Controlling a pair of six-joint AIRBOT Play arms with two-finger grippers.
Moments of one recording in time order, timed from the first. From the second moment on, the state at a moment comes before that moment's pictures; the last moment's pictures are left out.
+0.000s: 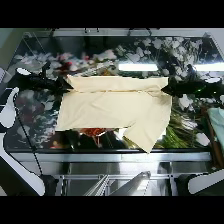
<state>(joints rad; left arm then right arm) 0.23 -2.06 1.72 0.74 -1.30 -1.15 -0.29 -1.82 1.31 -0.55 1.05 0.95</state>
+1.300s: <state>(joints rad) 0.20 -1.81 1.22 1.03 -1.46 -1.29 -0.41 -1.35 0.54 -0.71 1.14 1.15</state>
